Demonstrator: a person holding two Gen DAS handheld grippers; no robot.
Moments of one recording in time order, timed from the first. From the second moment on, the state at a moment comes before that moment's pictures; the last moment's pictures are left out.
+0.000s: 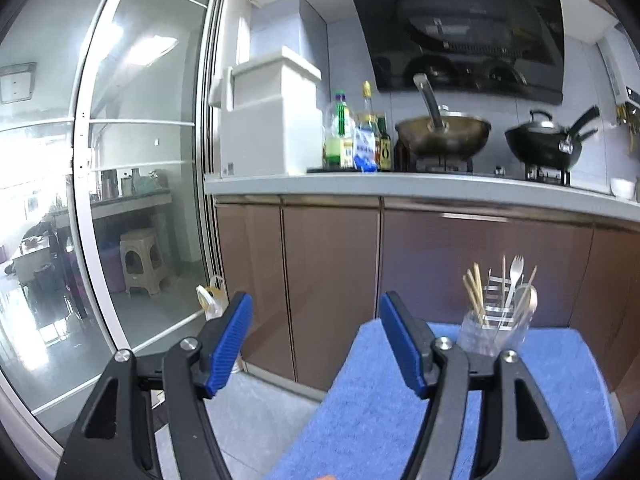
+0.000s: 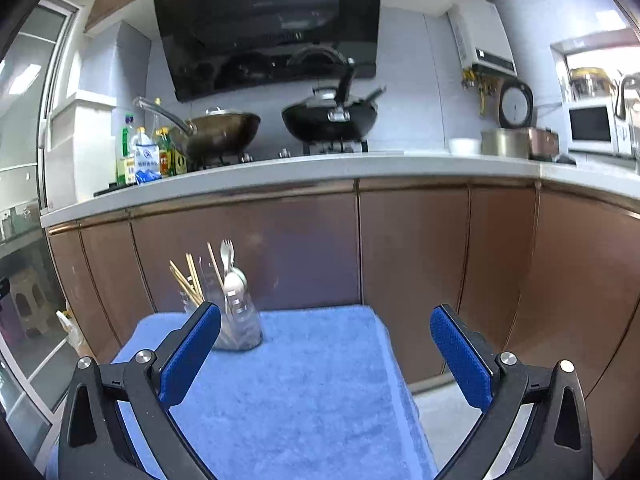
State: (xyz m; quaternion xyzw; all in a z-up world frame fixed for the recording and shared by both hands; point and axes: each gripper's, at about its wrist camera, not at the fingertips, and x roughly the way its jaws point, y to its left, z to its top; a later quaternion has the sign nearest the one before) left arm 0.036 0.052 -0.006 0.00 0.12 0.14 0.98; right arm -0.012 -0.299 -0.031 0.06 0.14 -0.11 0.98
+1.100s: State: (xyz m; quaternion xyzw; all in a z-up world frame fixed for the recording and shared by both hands) left arm 0.030 0.026 0.017 0.00 0.09 0.10 0.99; right arm -0.025 -0.263 0.005 0.00 0.10 -0.10 0.99
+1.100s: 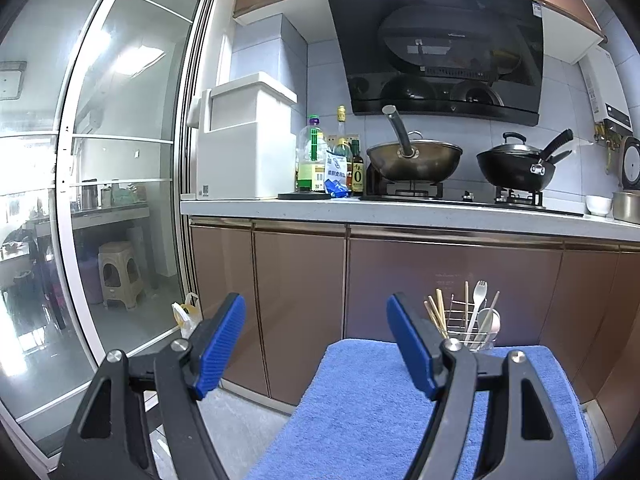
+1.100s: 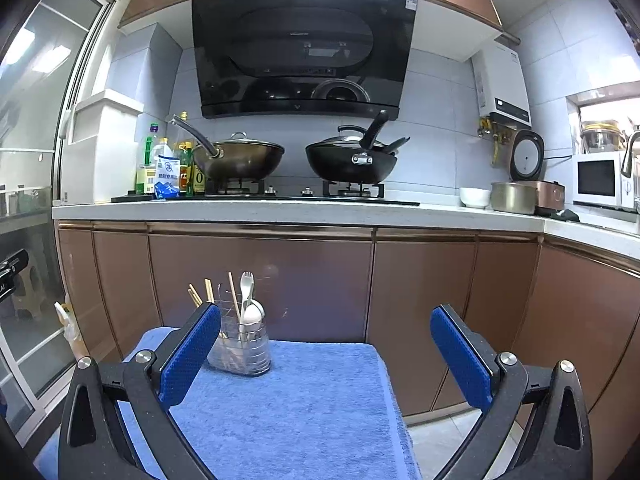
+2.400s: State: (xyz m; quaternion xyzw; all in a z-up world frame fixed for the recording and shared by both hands) left arm 0.021 0.026 0.016 0.00 0.09 0.08 0.99; right arm -0.031 -0.254 0.006 -0.02 0.10 -0.10 0.99
